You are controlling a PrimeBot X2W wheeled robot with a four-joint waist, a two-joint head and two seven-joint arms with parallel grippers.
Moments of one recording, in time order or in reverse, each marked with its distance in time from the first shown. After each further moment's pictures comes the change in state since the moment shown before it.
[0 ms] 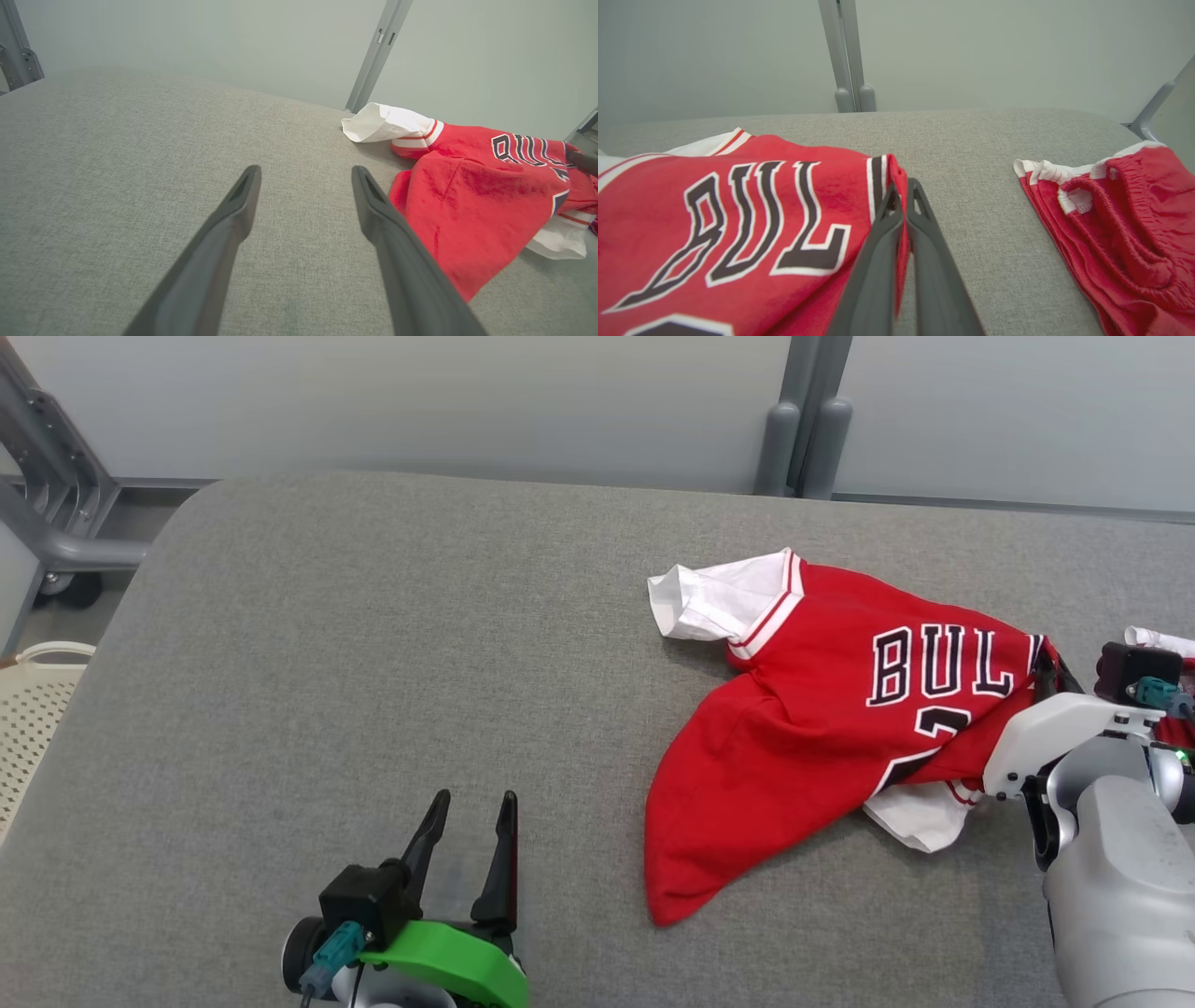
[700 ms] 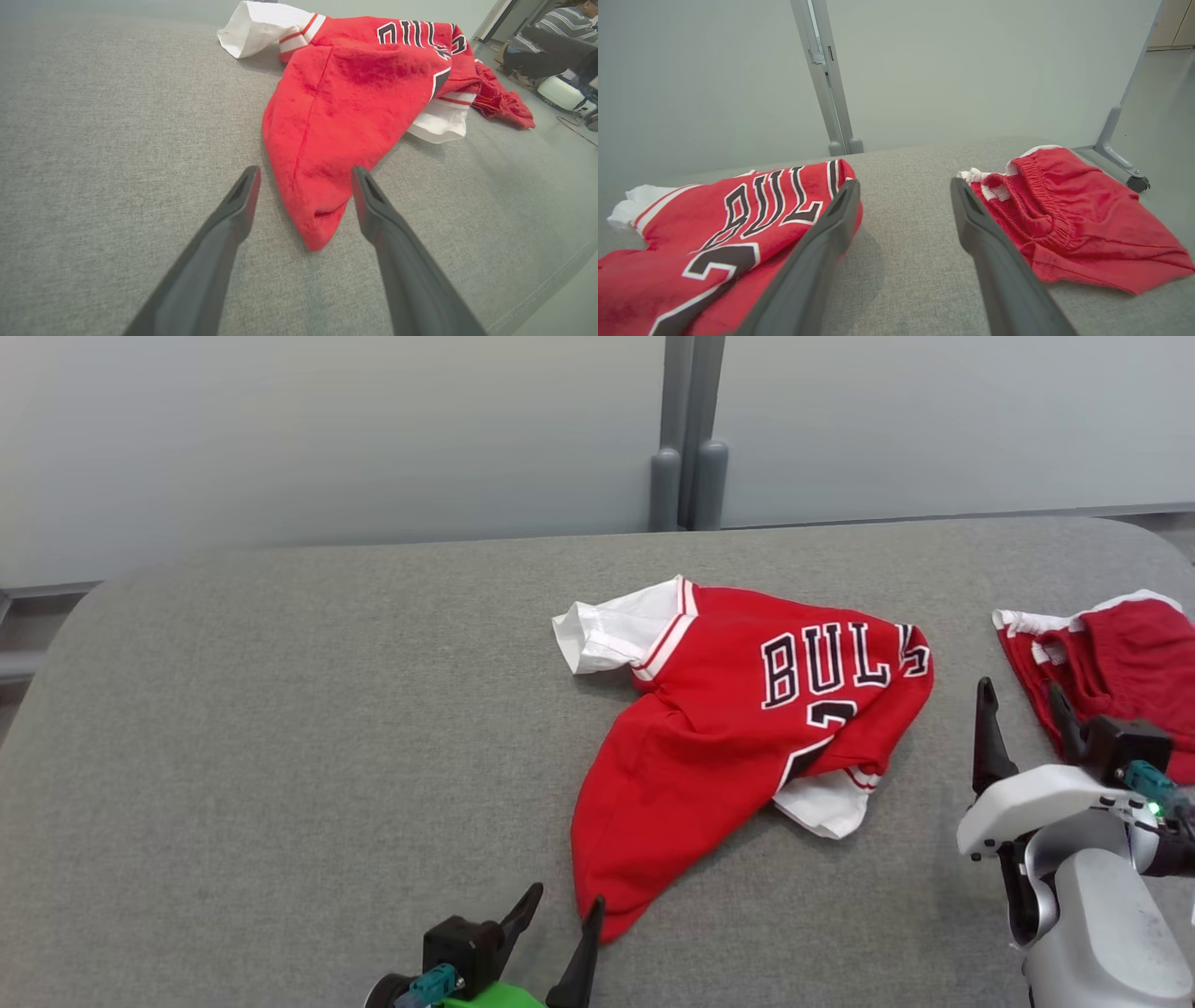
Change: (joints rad) left arm 0.016 -0.003 -0.180 0.134 -0.027 -0.055 0.060; right arm 0.233 0.037 0.195 -0.275 0.221 0.000 -0.080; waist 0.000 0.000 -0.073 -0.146
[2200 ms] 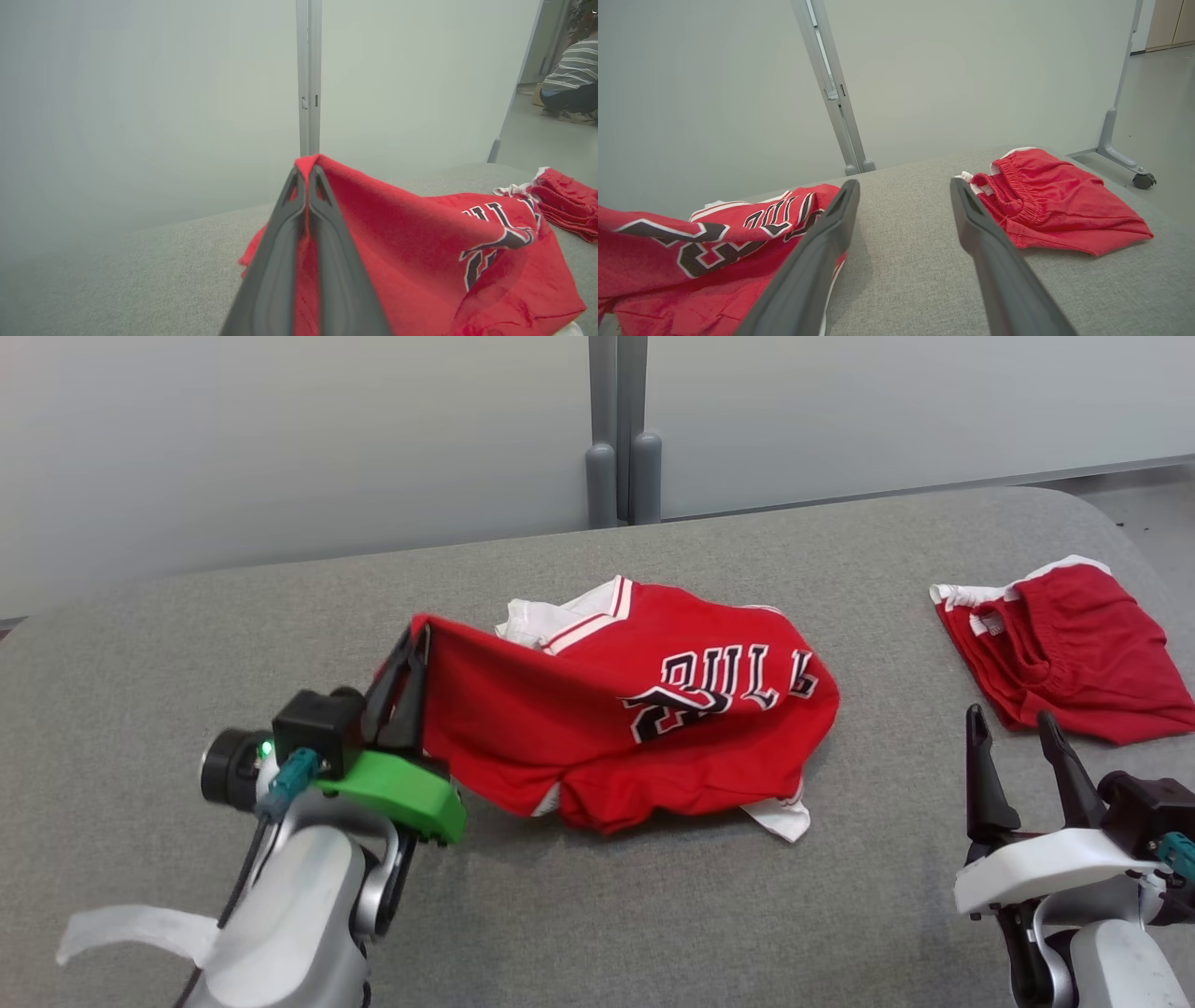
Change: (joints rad) left arm -0.342 0.135 0.102 -0.002 0.042 0.094 -0.058; right arm 0.296 0.002 0.139 -0.478 0.207 0.000 0.080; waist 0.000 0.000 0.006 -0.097
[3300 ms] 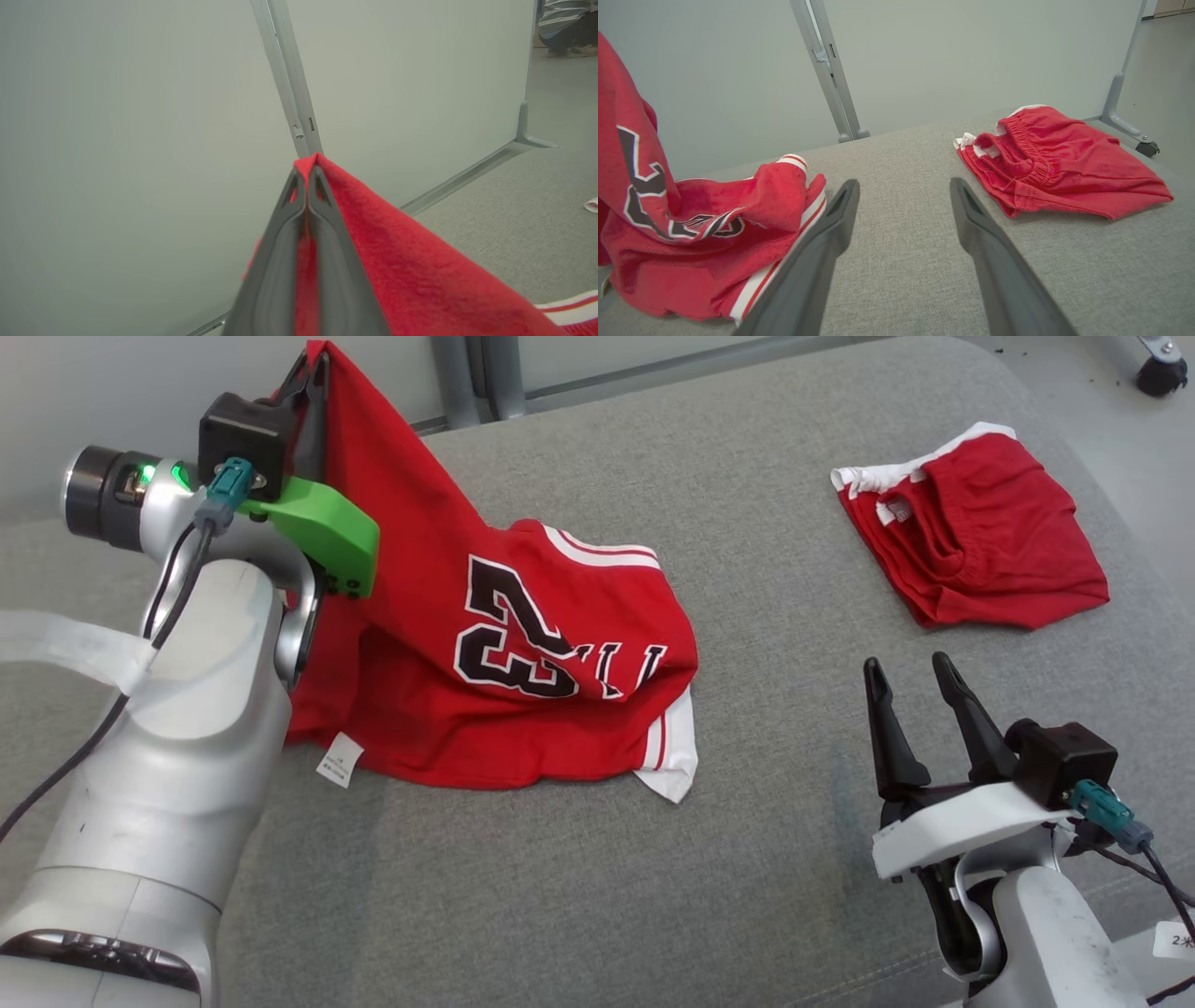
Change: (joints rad) left arm -0.563 0.016 -0.018 0.411 0.147 -0.015 0.002; right arm -0.094 0.000 0.176 0.008 0.038 0.000 -0.010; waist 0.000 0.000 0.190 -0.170
